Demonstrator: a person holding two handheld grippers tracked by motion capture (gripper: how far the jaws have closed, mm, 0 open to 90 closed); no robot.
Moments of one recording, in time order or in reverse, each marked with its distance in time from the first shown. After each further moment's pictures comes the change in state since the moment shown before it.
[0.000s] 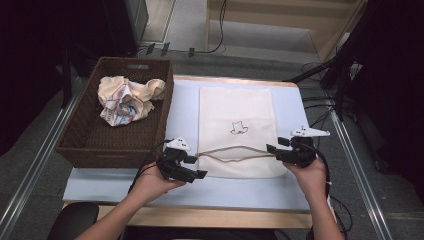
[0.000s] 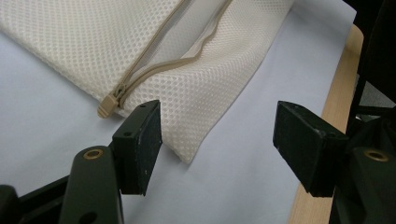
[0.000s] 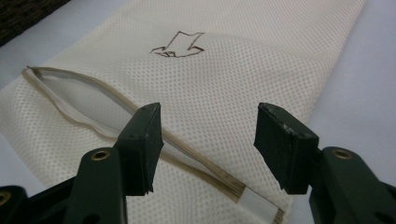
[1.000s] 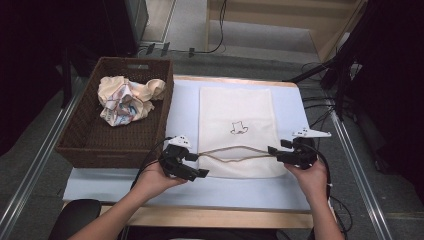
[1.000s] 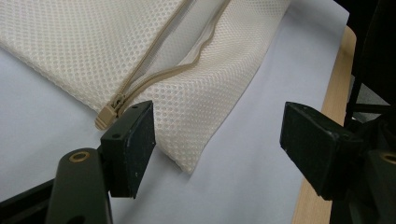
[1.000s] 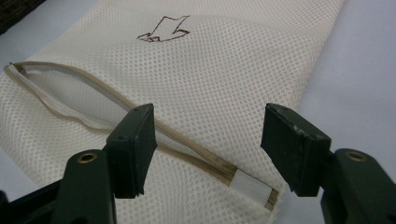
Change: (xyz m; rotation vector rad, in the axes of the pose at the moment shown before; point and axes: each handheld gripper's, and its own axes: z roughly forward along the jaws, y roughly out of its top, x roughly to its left) left arm 0.007 0.006 0.004 0.005 -0.036 0.003; right arm -0.005 -0.006 0.001 0.018 -0.014 0.063
